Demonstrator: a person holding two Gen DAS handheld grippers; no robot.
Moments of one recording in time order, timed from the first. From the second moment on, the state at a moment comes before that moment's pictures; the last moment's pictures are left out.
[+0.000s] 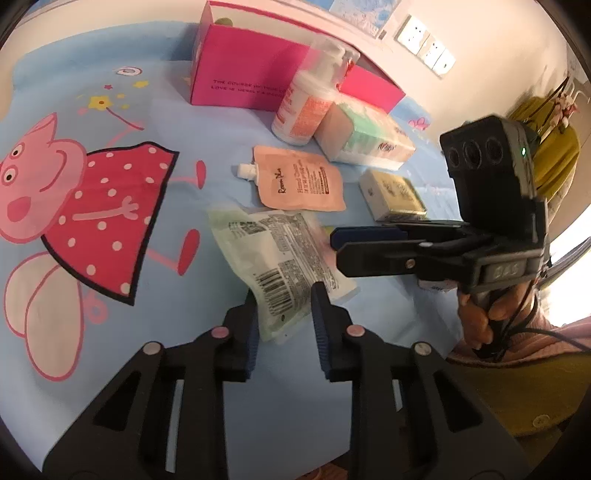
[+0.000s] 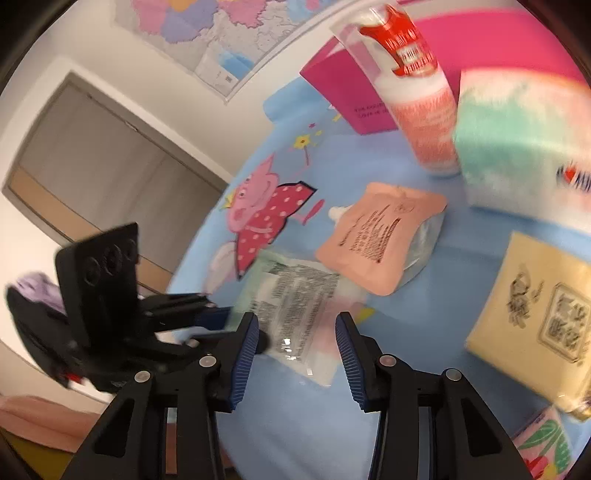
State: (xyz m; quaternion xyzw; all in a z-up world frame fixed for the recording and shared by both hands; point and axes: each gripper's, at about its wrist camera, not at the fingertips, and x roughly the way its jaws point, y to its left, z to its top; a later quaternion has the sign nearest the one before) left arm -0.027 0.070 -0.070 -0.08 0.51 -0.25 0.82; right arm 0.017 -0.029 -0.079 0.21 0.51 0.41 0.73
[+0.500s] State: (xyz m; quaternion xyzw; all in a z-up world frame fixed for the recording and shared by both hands) left arm -0.057 0.079 -0.066 -0.01 0.45 -0.24 0.86; right arm 0.026 -0.018 -0.078 0.19 0.49 0.42 0.74
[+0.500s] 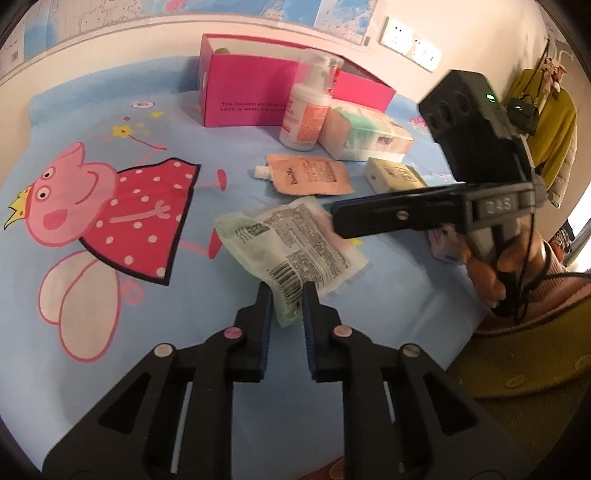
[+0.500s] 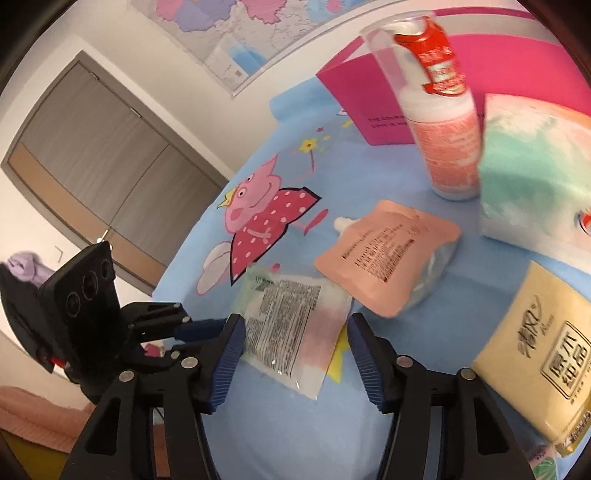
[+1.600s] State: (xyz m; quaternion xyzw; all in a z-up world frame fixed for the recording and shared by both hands) left arm -0.082 0.074 -0.065 0.03 0.43 -0.22 0.88; right arm 0.027 -0.009 -0.077 0.18 0.49 0.44 0.73
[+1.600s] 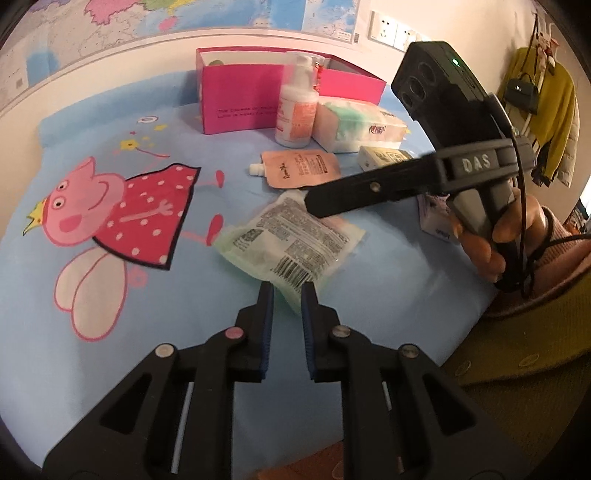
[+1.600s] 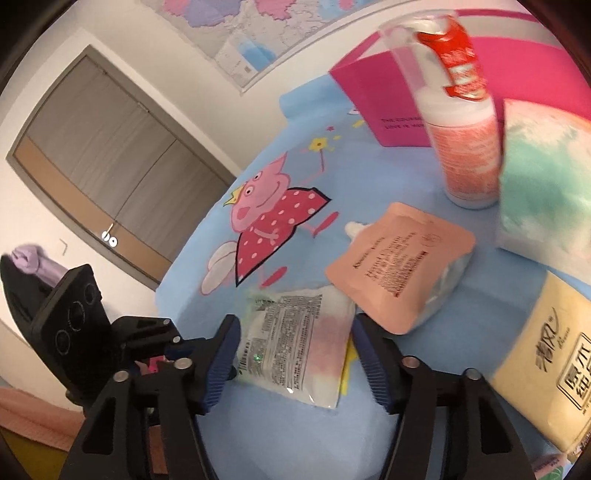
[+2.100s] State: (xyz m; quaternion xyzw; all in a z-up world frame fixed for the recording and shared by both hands) left arm -0.067 0.085 -0.073 -0.04 0.46 -0.23 0.86; right arm 0.021 0.000 -0.088 0.20 0.51 0.49 0.68
